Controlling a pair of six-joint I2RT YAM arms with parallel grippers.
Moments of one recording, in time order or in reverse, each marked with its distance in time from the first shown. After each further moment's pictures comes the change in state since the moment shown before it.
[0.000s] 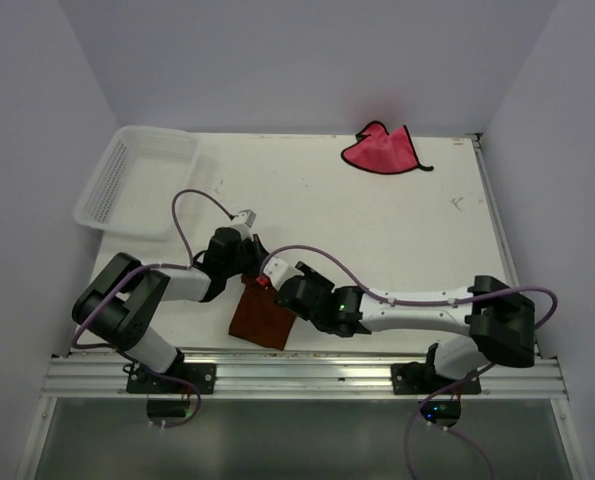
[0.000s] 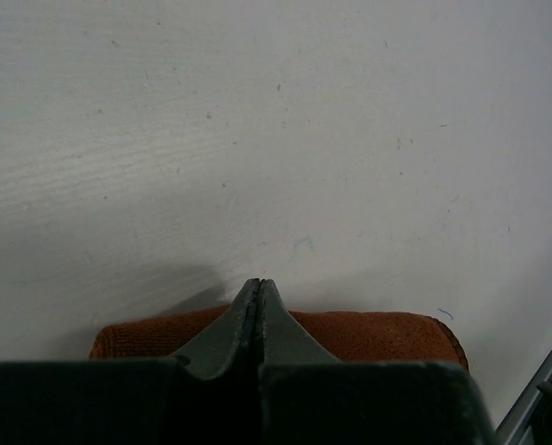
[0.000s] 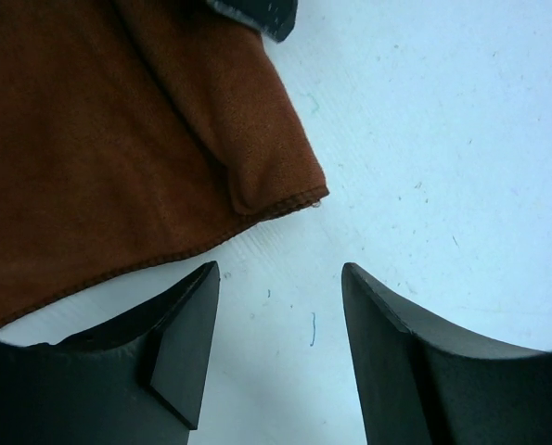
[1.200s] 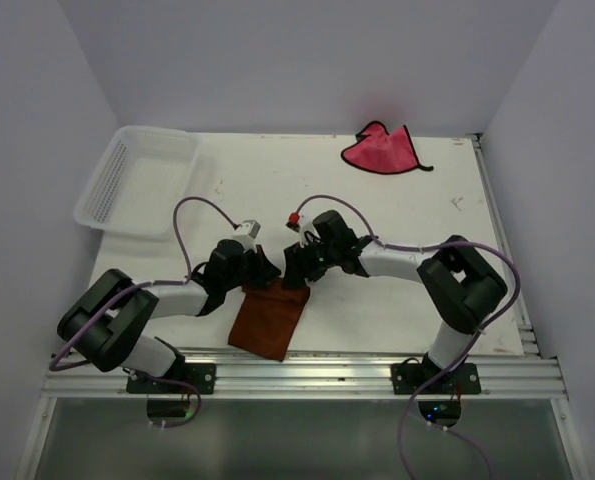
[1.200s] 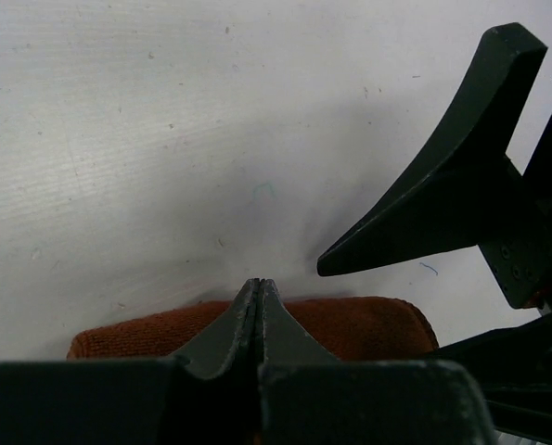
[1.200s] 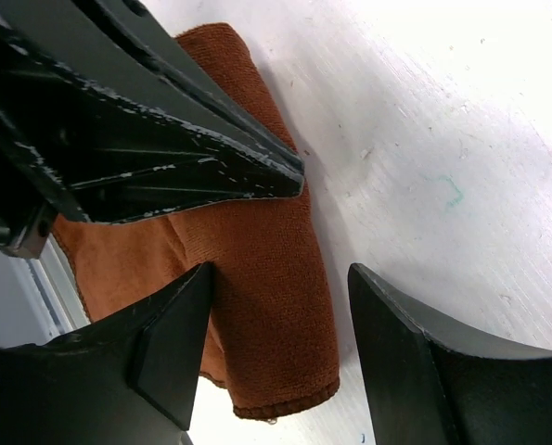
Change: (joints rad) left arm -0.100 -0.120 -0.082 -0.011 -0.060 0.003; right arm -0.549 0.190 0.008 0.304 -1.118 0.270
